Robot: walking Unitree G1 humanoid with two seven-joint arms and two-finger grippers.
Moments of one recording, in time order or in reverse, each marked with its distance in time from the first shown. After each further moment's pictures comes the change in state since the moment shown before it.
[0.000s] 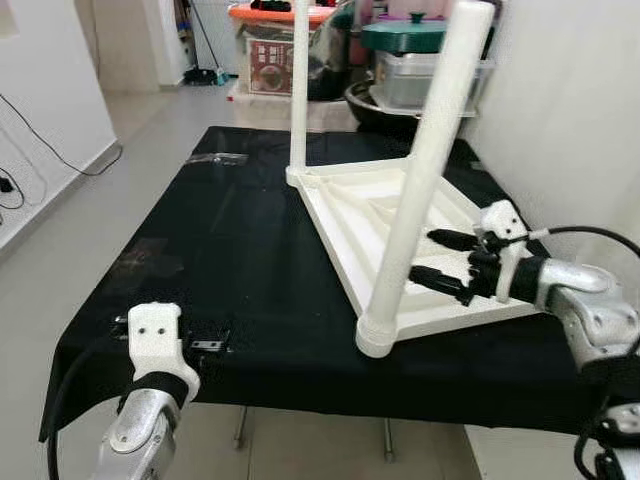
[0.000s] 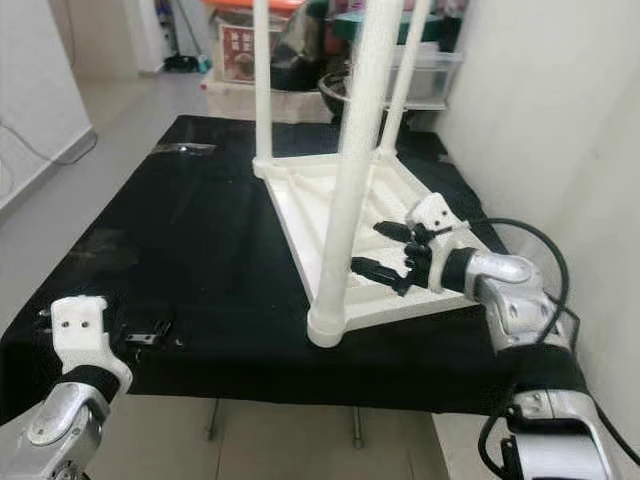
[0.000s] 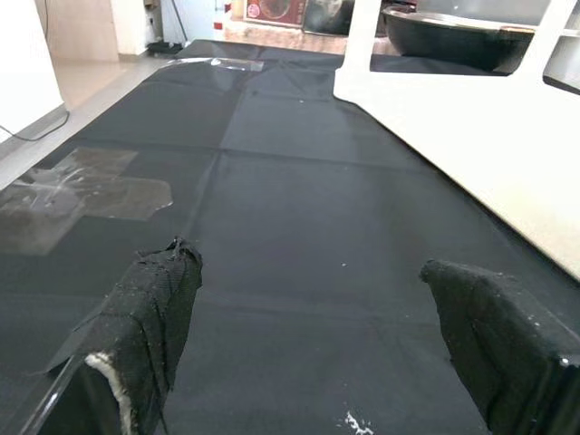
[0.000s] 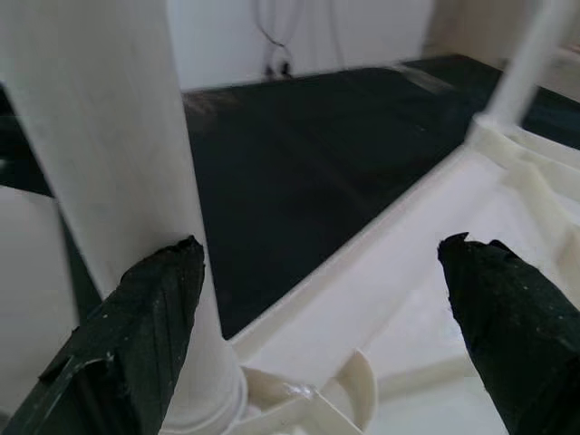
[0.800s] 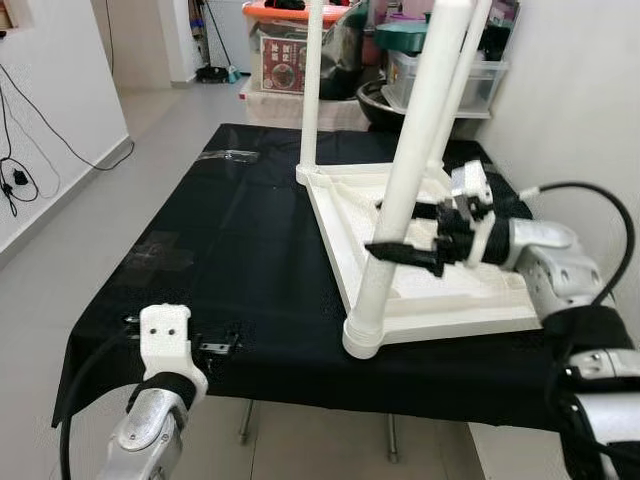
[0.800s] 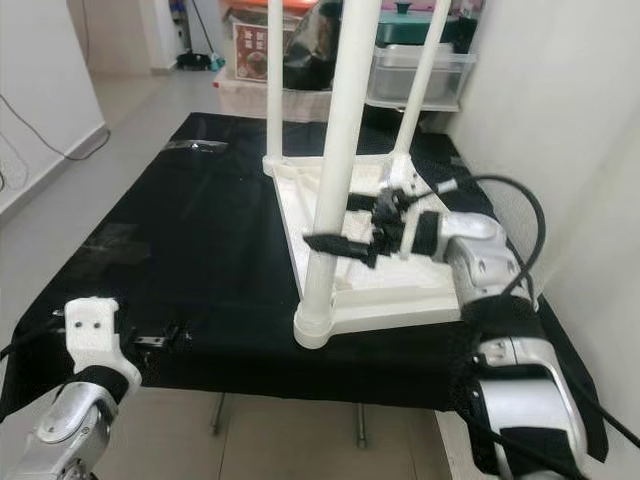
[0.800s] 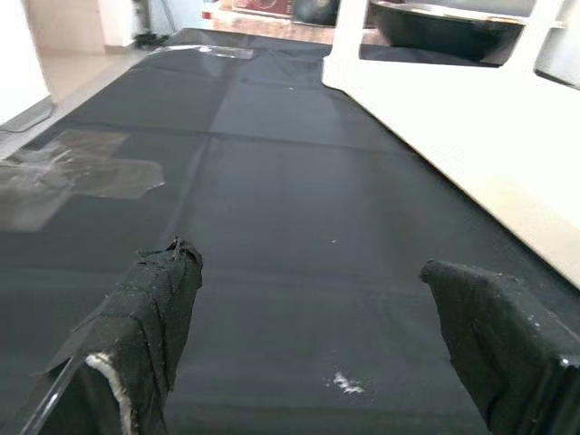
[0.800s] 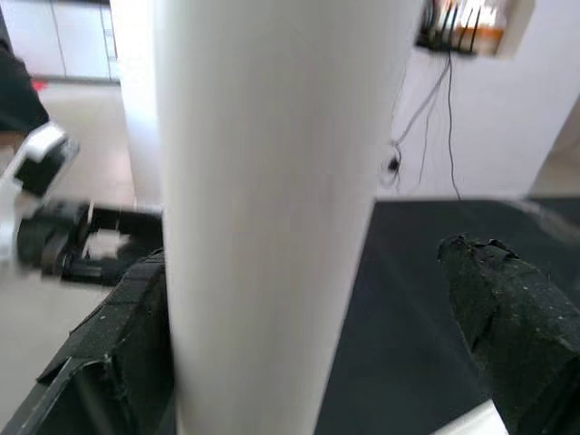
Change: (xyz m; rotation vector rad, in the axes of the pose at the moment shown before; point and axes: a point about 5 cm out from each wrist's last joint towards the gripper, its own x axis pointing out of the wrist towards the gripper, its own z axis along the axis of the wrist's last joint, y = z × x) left arm 0.003 -0.007 -0.007 0.004 0.022 -0.038; right arm 0.037 0.002 0.046 -0.055 -0.201 0.193
